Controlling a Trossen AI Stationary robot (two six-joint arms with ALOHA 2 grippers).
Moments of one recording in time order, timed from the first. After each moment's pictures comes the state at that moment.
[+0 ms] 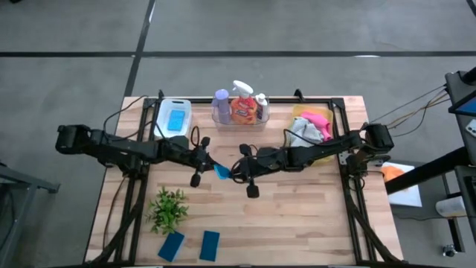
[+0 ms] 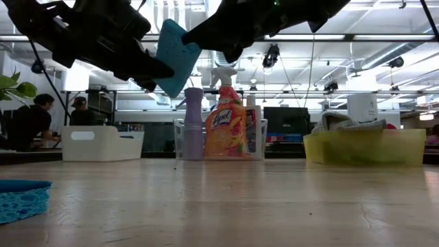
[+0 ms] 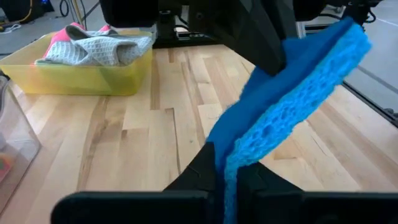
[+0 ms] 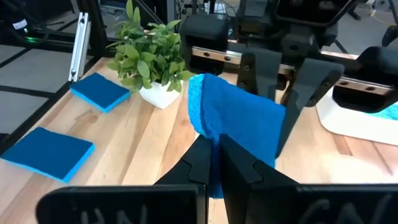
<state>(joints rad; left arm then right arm) 0.05 1.21 0.42 0.44 0.23 0.09 0.11 1.73 1.08 0.28 -0.03 -0.02</state>
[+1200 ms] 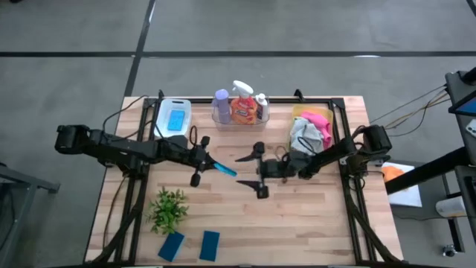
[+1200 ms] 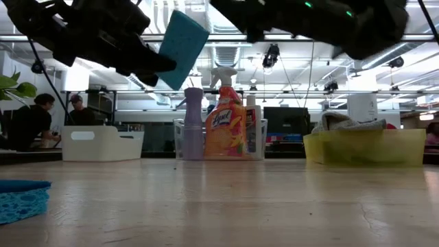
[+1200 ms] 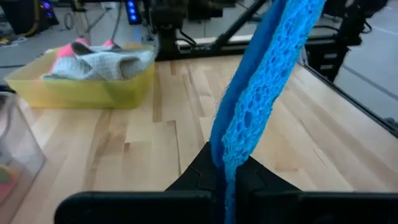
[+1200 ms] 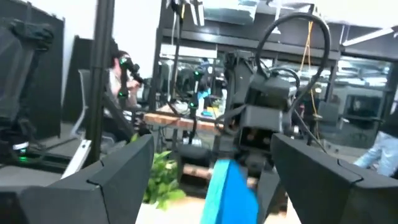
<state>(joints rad) 0.05 1.21 0.42 0.47 0.22 0.09 0.16 1.75 0.72 1.29 0.05 -0.13</state>
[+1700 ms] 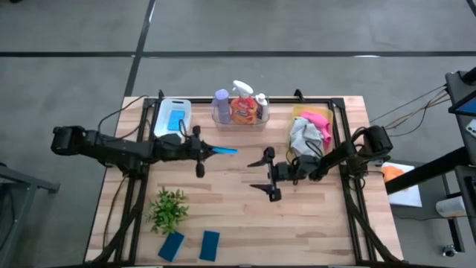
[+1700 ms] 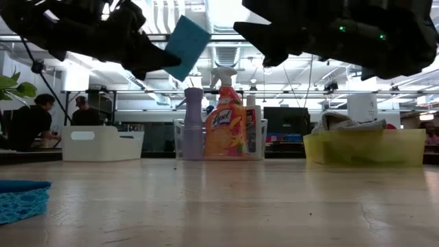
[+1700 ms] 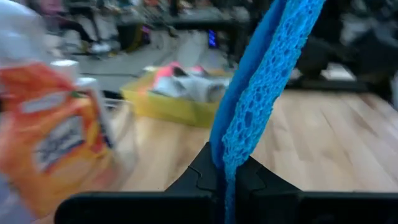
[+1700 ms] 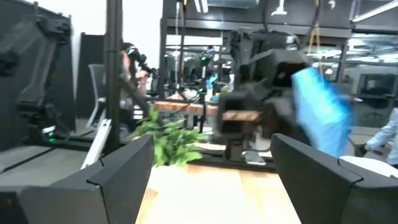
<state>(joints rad) 0.05 1.13 0.39 0.55 -0.11 0.02 0.19 1.75 0.52 1.44 0.06 -0.06</state>
